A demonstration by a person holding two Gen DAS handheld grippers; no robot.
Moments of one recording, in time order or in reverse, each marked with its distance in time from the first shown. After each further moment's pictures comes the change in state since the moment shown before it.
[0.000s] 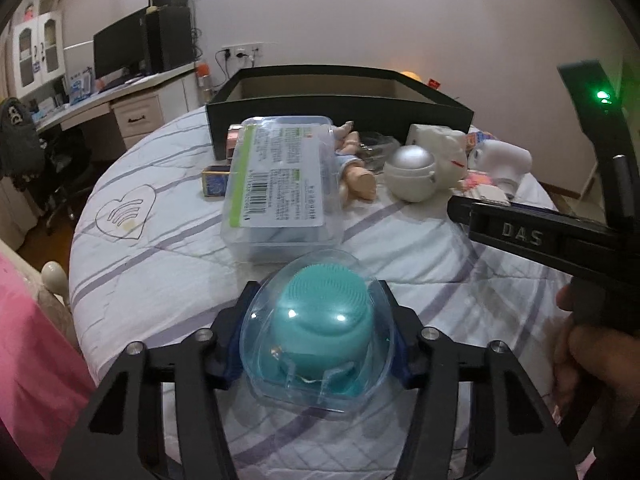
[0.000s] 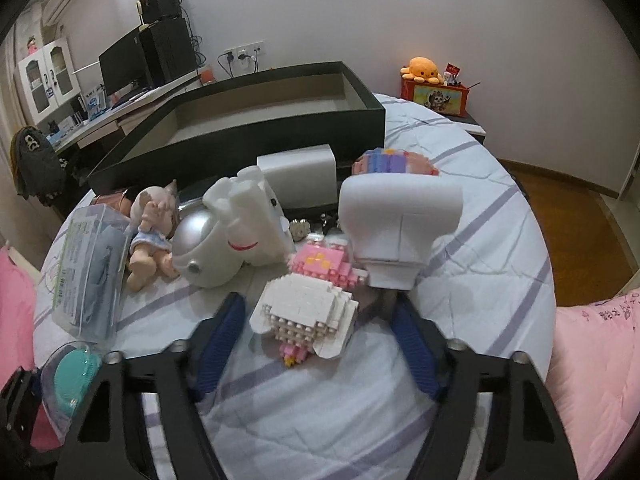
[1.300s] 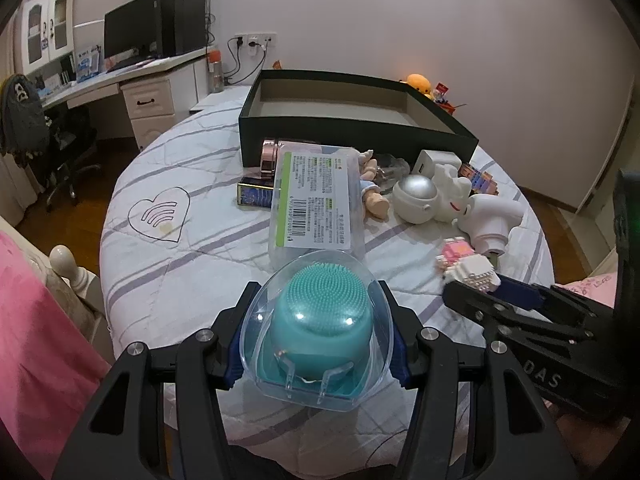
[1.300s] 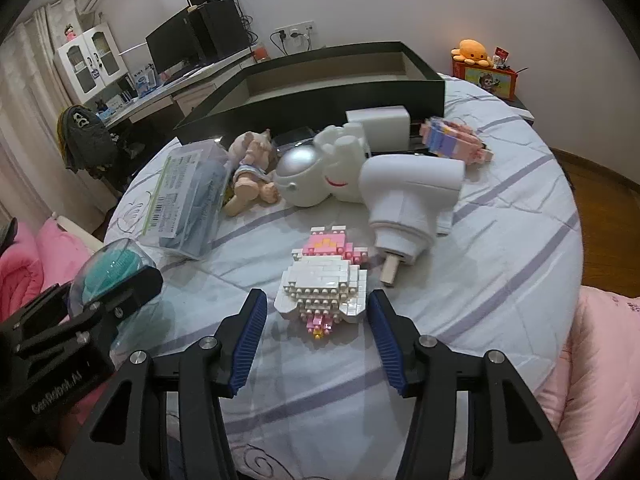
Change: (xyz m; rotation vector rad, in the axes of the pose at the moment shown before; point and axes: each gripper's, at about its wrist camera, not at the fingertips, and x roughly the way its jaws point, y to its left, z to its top) left arm -0.030 0.023 0.020 -0.075 0.041 -0.020; right arm -0.036 0.020 -0.031 -0.043 0.088 0.206
